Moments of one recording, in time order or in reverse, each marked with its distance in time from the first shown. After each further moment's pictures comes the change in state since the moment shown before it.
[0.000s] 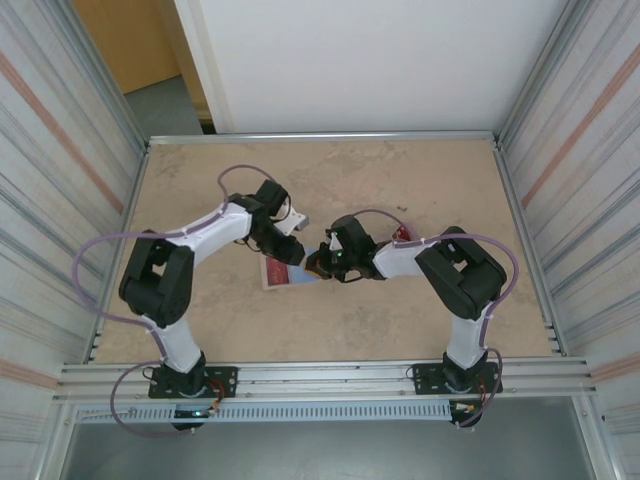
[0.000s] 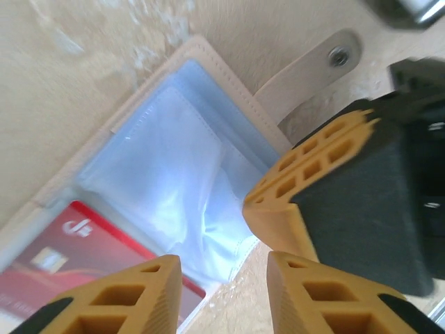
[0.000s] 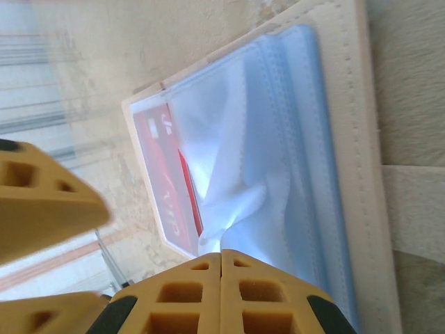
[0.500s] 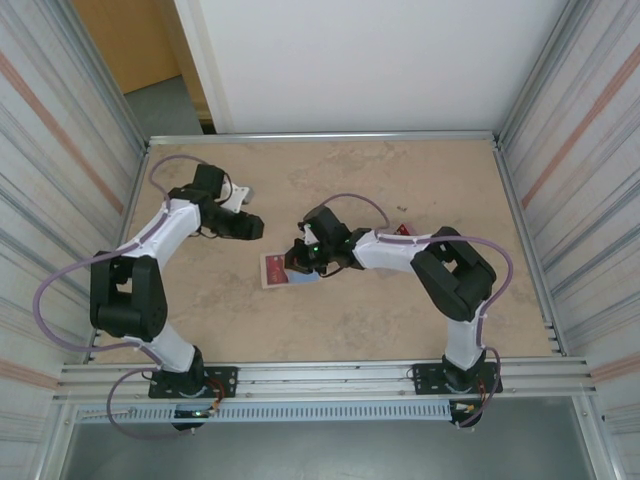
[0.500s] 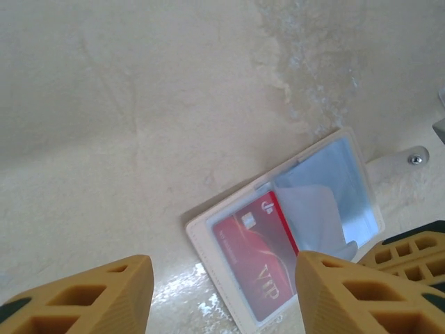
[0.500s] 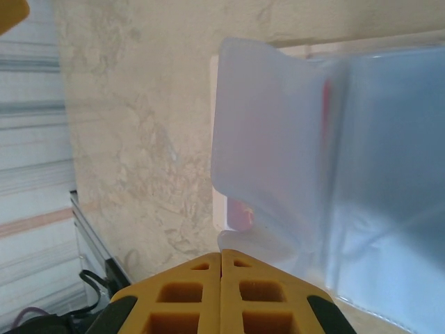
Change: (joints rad) left arm 0.323 -0.146 -0.058 0.036 0.018 -0.019; right arm 0.105 0.045 0.273 -0.286 0.046 -0.164
